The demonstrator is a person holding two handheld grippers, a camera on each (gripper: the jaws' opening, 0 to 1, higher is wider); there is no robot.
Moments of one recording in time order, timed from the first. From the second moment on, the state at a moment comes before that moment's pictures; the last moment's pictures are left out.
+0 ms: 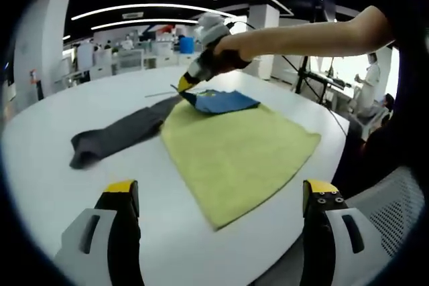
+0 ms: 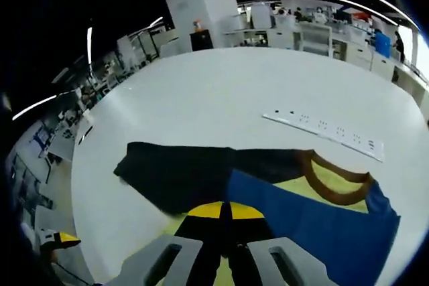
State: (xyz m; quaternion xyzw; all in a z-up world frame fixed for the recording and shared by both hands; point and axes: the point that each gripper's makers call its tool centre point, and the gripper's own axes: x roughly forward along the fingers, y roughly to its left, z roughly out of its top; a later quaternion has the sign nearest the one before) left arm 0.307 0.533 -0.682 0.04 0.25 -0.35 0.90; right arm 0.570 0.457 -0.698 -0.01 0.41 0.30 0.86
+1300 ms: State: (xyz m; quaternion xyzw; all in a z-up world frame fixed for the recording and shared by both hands) left arm 0.320 0.533 -0.673 0.05 0.23 -0.36 0.90; right arm 0.547 0.334 -0.696 -0.08 0.39 0.29 0.87
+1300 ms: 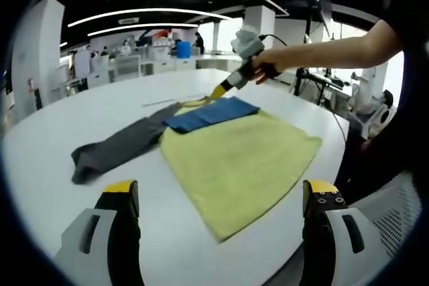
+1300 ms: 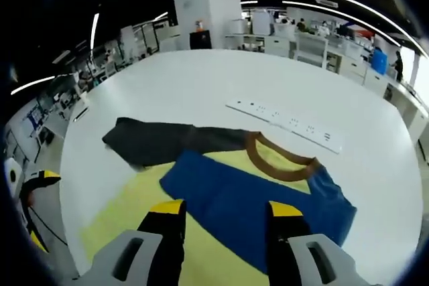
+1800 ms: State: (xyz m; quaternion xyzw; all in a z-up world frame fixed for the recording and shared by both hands) left arm 0.319 0.529 -0.673 0.06 0.23 -0.37 0.90; right arm 0.531 0.248 -0.713 -0.09 0.41 0.25 0.87
